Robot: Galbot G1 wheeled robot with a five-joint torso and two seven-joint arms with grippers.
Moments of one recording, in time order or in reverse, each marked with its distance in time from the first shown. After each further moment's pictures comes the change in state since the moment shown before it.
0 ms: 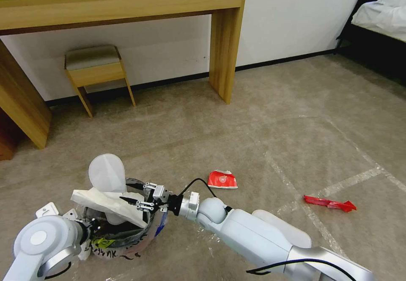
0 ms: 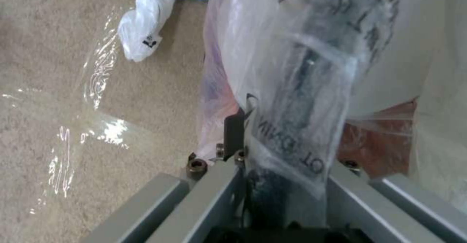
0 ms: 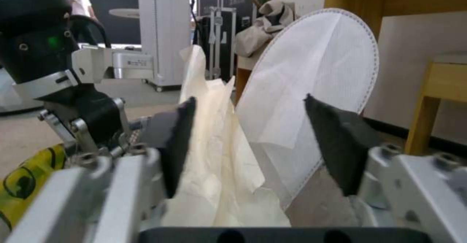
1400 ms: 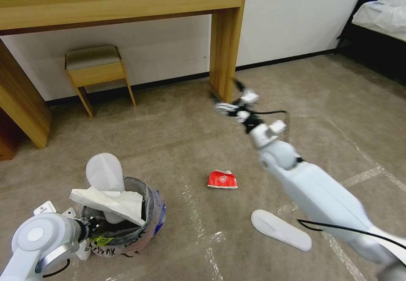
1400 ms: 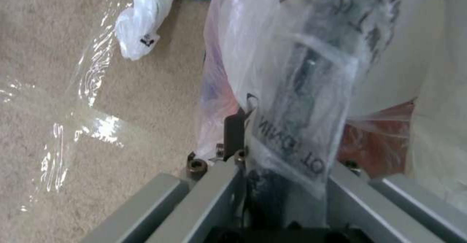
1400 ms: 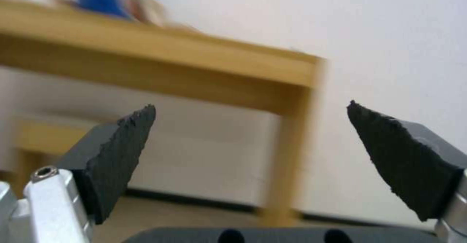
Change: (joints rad) left arm -0.016 0.002 -0.012 0.021 -0.038 -0.010 -0.008; right arm -0.131 -0.405 0.674 0.353 -0.102 -0.148 0.625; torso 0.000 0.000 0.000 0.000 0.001
